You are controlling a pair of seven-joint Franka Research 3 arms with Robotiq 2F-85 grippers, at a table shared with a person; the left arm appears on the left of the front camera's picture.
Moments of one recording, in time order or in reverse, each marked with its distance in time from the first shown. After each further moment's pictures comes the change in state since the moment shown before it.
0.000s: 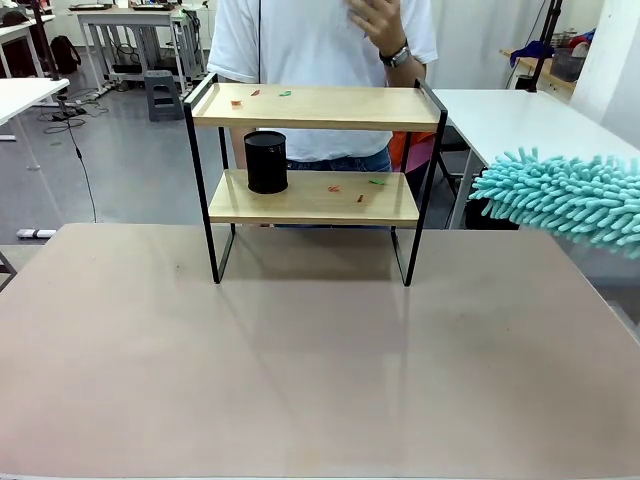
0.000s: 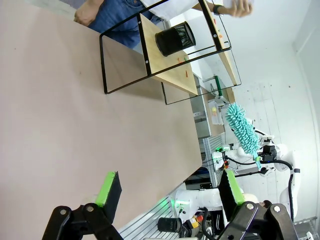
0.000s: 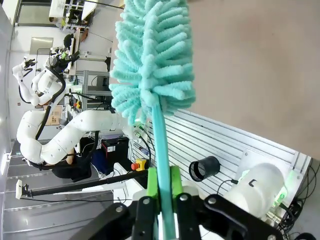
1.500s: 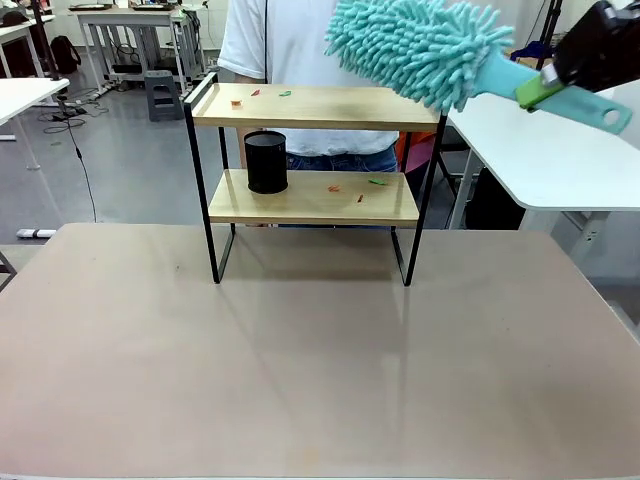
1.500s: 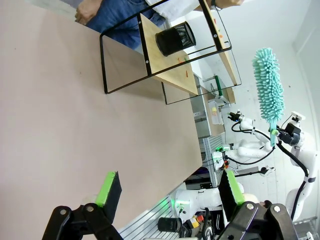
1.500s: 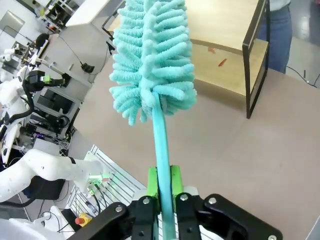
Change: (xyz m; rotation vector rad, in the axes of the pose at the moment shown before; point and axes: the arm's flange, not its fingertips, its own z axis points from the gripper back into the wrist) left arm 0.000 0.000 0.000 0.001 0.001 0.000; right arm 0.124 0.203 -0.129 -0.270 -0.193 0.455
